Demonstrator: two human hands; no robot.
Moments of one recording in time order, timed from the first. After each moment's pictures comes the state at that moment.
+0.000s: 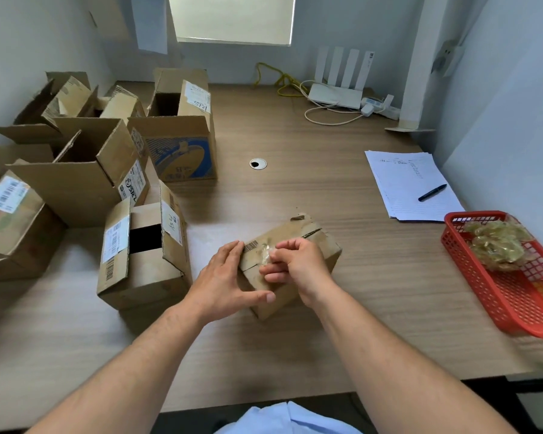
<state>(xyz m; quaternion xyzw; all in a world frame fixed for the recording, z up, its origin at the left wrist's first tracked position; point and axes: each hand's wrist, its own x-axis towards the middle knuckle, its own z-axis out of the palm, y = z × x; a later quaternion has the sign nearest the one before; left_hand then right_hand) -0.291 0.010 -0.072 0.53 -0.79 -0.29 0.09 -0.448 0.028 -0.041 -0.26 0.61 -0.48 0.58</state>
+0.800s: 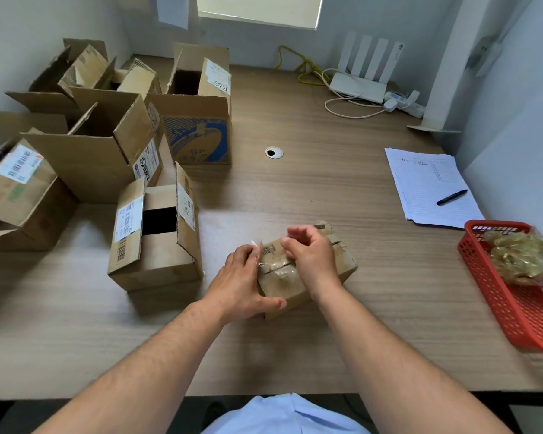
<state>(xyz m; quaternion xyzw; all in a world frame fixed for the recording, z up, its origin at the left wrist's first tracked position) -0.298 0.020 -0.083 0.54 -0.79 -0.29 0.05 -0.443 0.015 -0.066 -0.39 0.68 -0.46 0.42</state>
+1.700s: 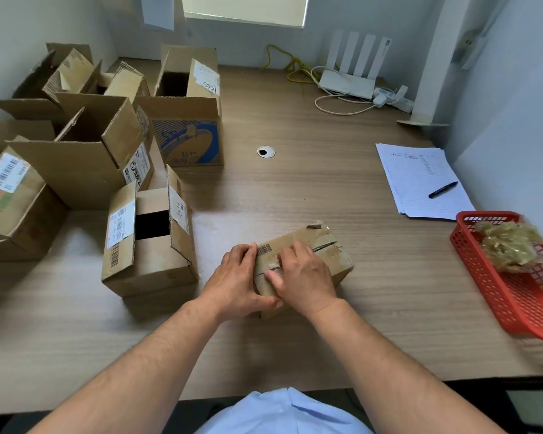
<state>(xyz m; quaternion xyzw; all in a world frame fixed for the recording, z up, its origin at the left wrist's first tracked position) -0.297 0.017 -0.082 0.52 -0.80 -0.29 0.05 -0.440 0.039 -0.083 -0.71 0.69 -0.14 0.01</state>
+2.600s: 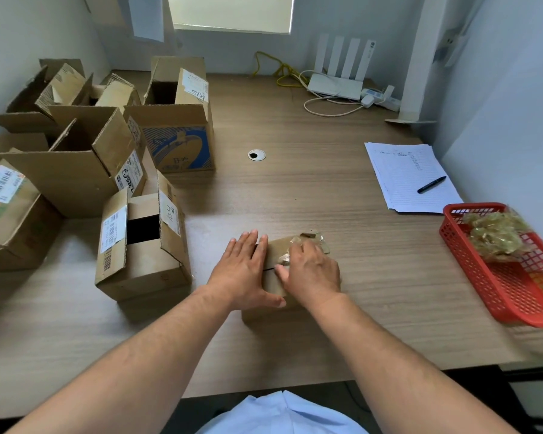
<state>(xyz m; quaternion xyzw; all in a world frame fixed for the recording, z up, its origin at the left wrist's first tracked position) -0.324 0.011 -0.078 0.48 -0.86 -0.16 -0.05 -0.464 0.047 -0.072 -0.66 0.75 -0.03 0.02</state>
